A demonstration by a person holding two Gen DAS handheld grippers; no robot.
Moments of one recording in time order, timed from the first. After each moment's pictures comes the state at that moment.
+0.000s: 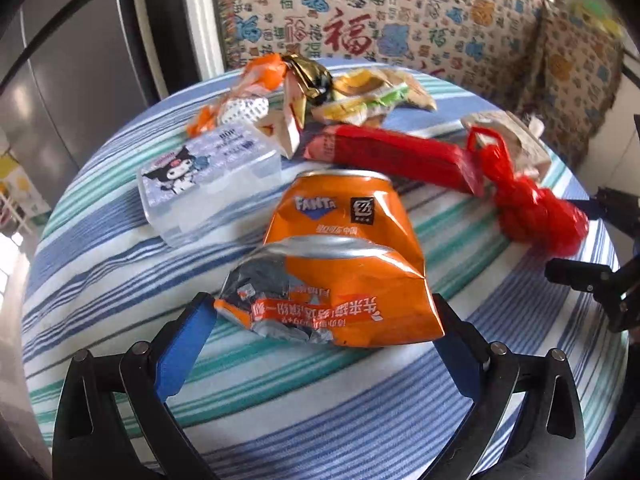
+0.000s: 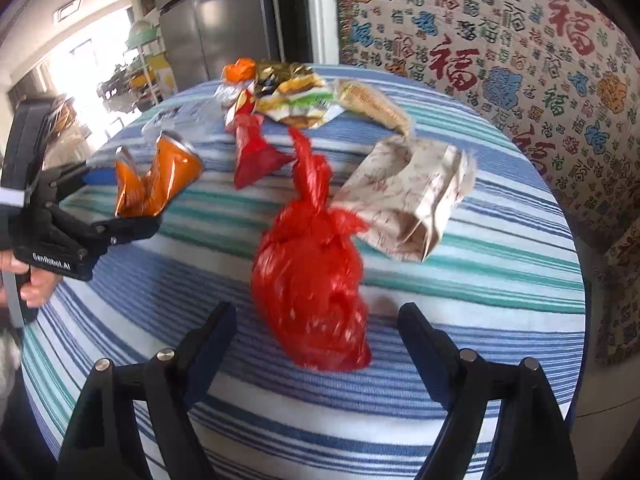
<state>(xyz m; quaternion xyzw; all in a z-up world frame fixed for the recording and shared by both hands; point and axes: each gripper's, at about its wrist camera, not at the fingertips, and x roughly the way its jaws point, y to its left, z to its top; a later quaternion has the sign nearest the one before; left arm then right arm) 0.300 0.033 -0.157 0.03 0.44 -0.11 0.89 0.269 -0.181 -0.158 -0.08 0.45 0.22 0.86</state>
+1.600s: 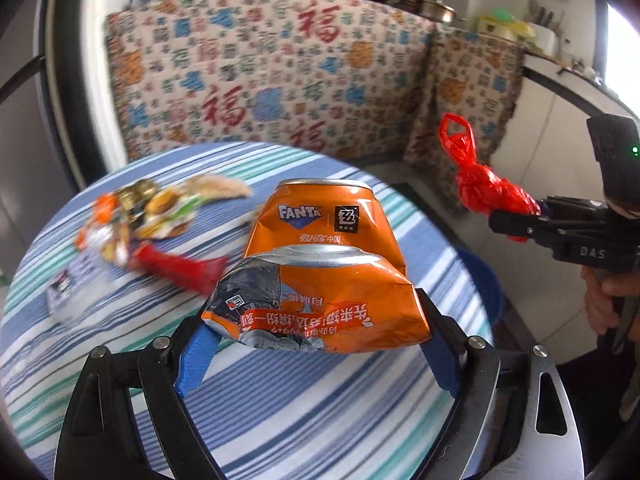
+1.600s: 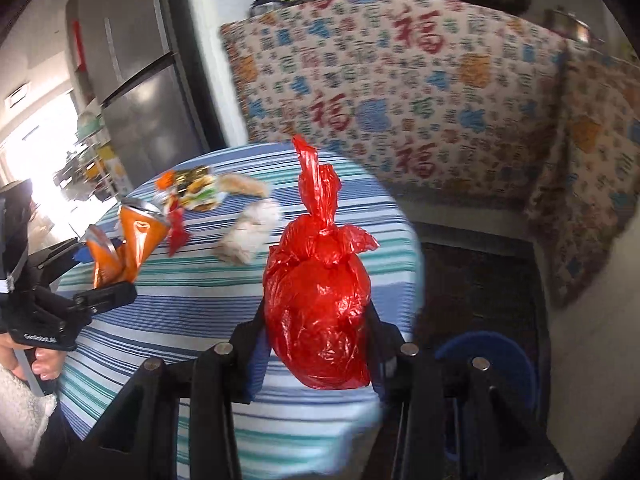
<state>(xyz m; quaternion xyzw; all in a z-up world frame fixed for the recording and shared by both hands) 0.235 -0.120 -0.061 0.03 0.36 -0.25 0.90 0.207 -0.340 -0.077 0.03 0.39 0.10 0.92</state>
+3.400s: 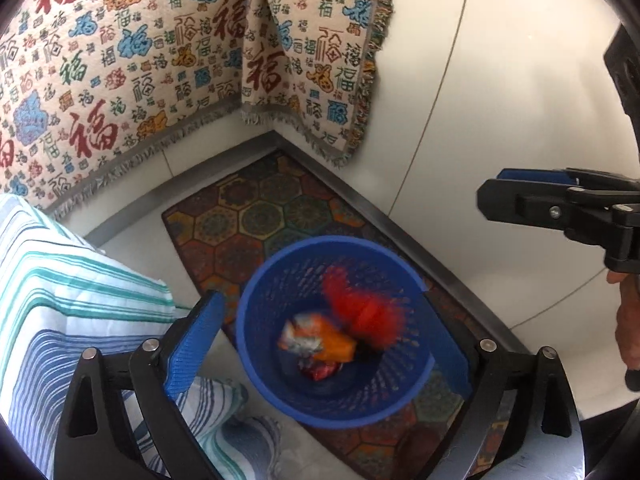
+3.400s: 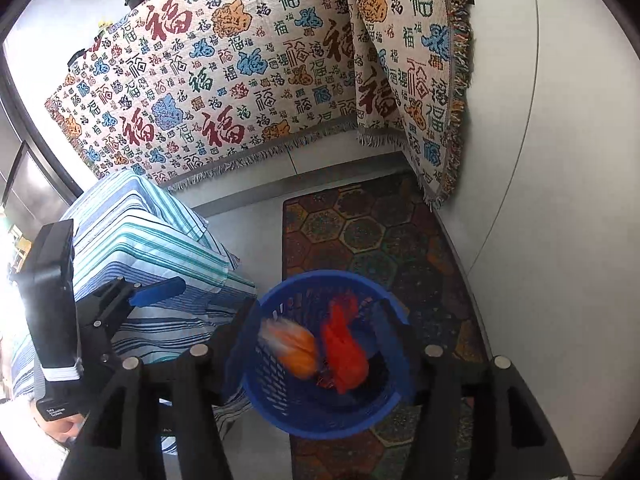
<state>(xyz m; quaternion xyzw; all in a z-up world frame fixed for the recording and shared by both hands) 0.294 -0.471 -0.171 0.13 0.42 -0.39 0.81 0.196 -0.608 -0.167 0.16 0.43 -0.06 0.89</state>
